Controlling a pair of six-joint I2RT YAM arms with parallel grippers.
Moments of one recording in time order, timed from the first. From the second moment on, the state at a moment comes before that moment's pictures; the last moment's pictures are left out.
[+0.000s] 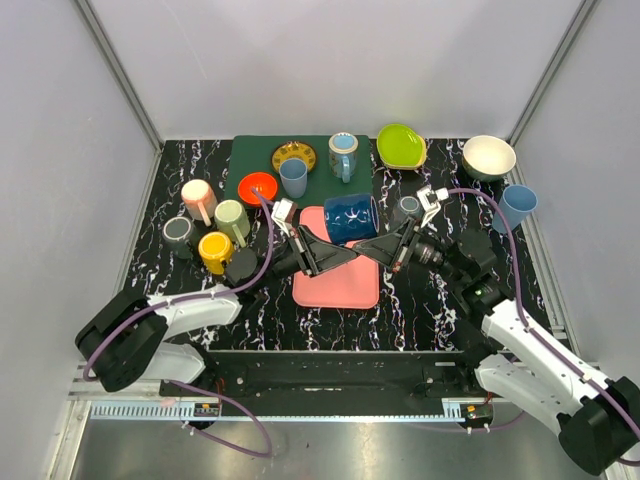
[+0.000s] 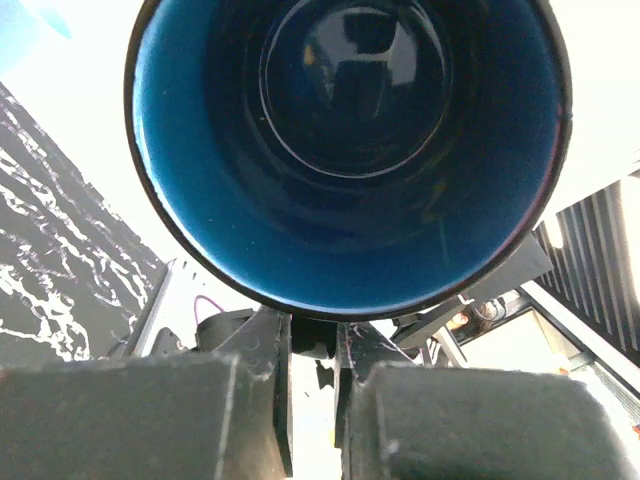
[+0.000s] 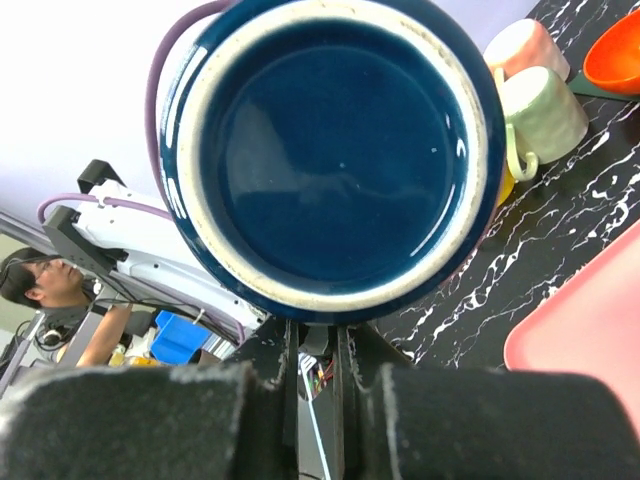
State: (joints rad) left arm -0.79 1.32 0.48 1.21 0.43 -1.33; right arm 0.54 0.86 0.58 0.42 -0.61 0.89
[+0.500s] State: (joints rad) left arm -0.81 1.11 0.48 0.95 0.39 -1.16; right arm 0.57 0.84 0.66 0.29 -0.63 0.84
